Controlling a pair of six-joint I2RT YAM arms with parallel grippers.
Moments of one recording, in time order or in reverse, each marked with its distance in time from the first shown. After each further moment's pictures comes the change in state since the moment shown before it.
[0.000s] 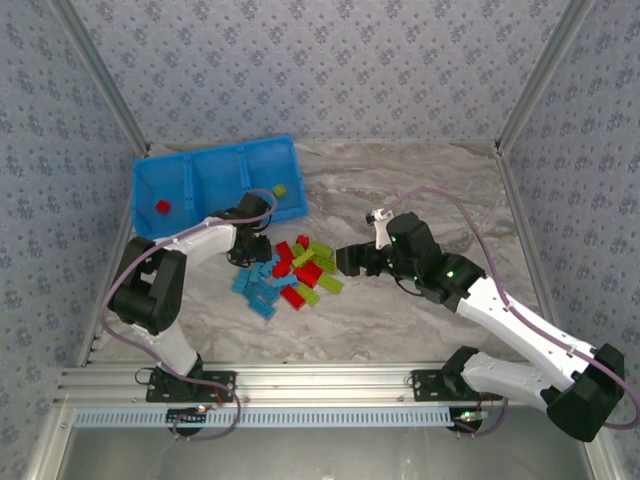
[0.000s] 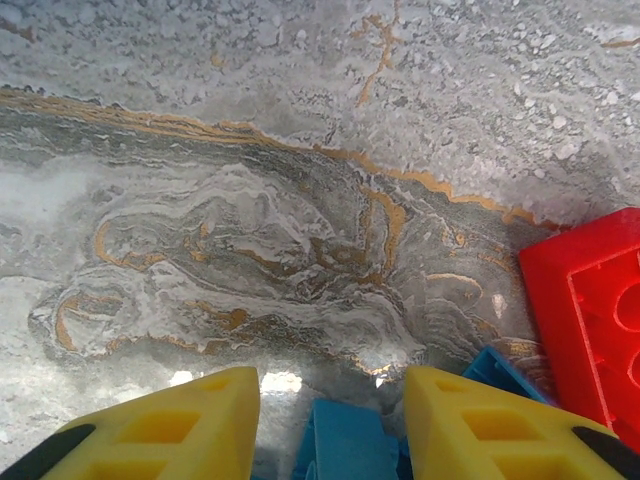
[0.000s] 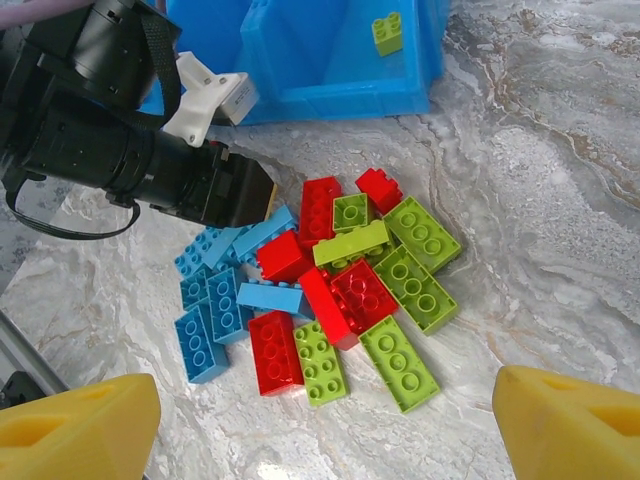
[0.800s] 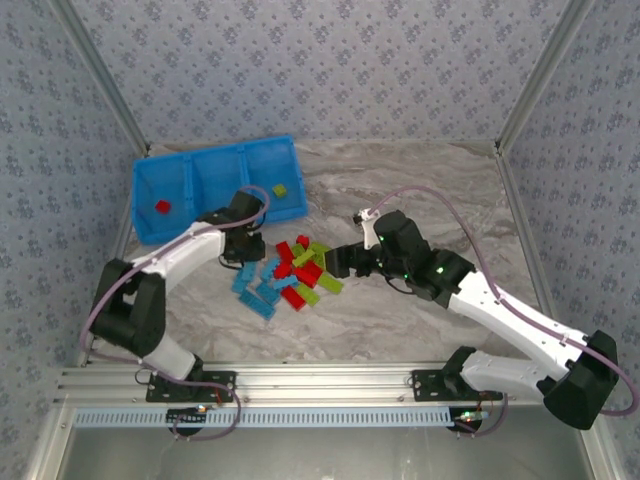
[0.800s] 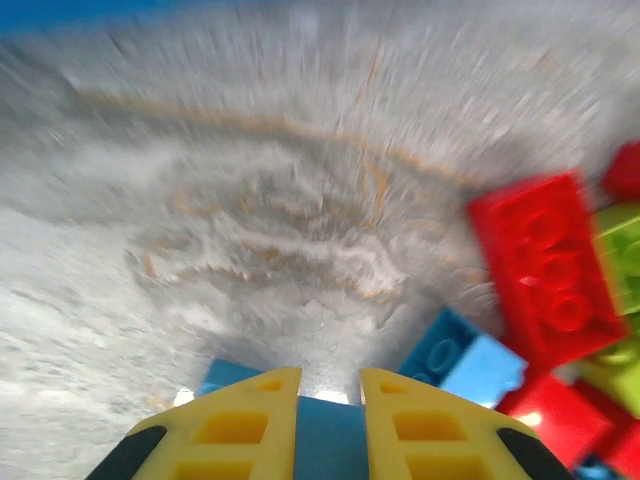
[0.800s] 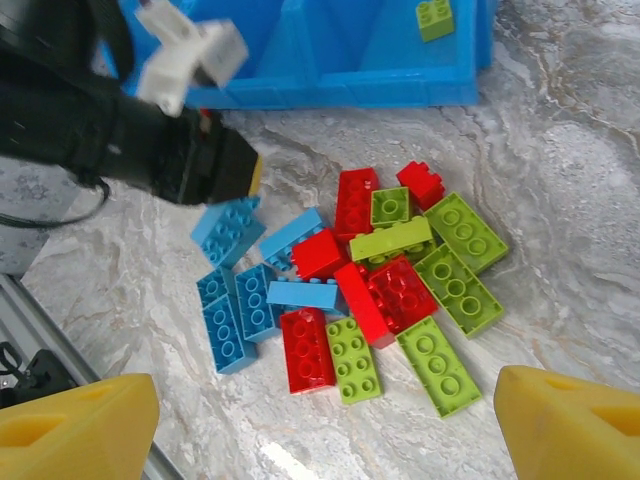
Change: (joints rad) left arm -0.006 -0.200 0.001 -0.078 -0.051 0.005; right arm 0.068 0.068 0.055 0.001 -0.003 0.009
